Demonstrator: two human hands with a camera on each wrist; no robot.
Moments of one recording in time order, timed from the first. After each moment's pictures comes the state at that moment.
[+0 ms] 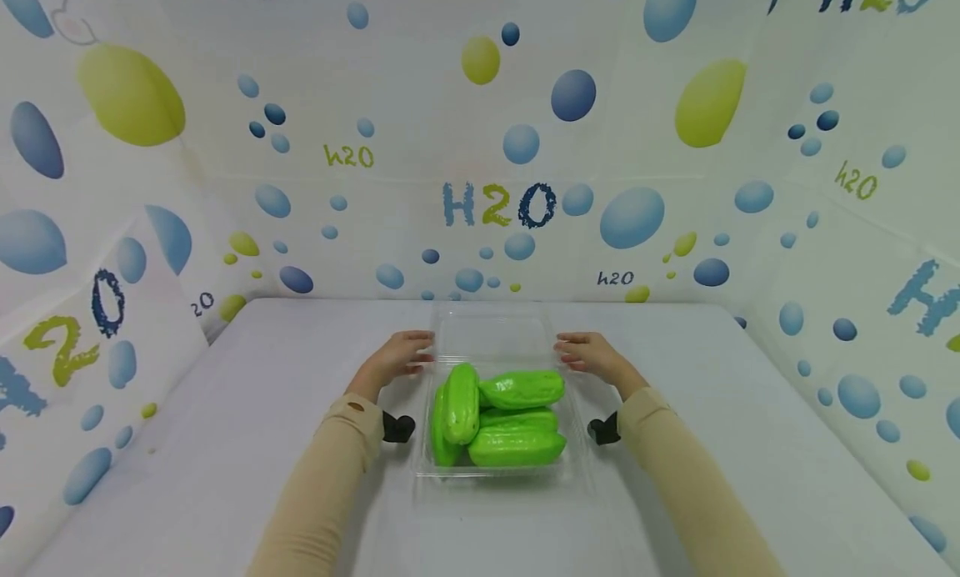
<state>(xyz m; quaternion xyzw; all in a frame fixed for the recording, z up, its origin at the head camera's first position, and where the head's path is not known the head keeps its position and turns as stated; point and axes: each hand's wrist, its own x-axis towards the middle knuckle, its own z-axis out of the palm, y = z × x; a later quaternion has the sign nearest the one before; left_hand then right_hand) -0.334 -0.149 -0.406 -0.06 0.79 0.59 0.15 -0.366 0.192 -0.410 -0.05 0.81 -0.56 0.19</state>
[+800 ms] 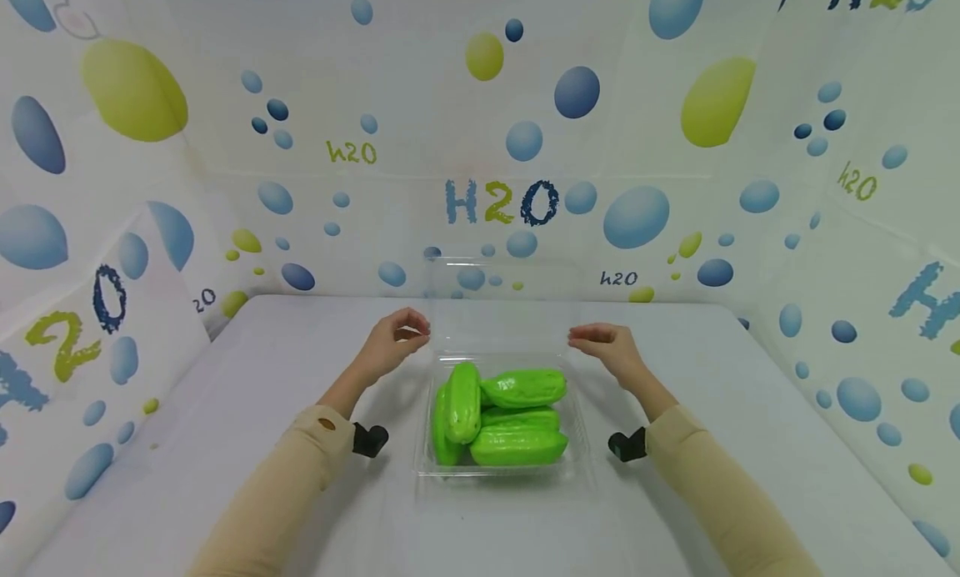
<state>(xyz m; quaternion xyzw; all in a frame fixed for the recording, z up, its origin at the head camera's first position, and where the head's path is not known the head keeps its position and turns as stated) -0.302 -0.158 -0.385 0.14 0.84 0.53 -0.06 -0.342 0.210 -0.401 -0.16 0.77 -0.62 0.01</state>
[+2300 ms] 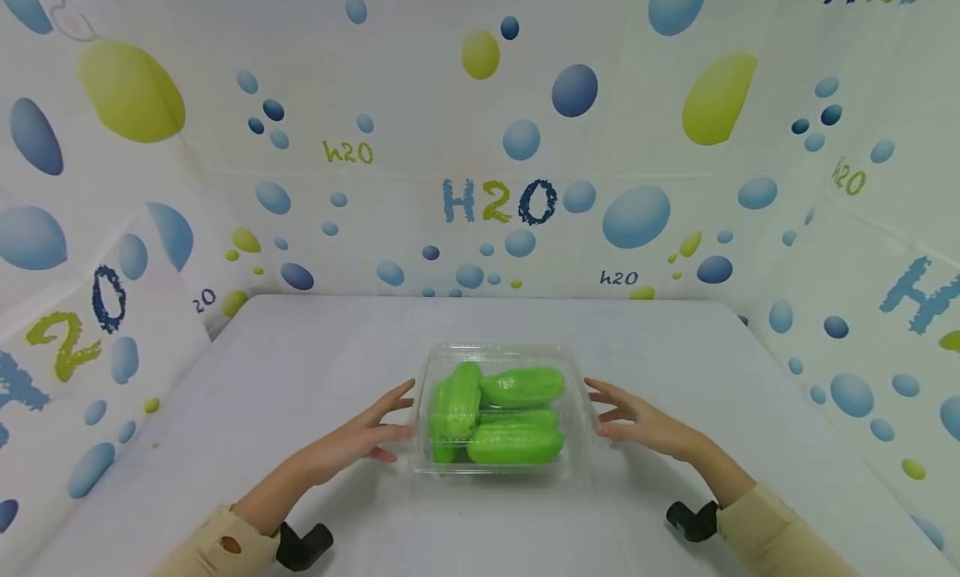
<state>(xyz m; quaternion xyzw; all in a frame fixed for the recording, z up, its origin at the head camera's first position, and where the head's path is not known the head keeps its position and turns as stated) -0.184 -0.164 -0.387 0.11 0.79 0.56 0.21 -0.247 0.251 -0.399 -0.29 0.81 -0.47 0.21</state>
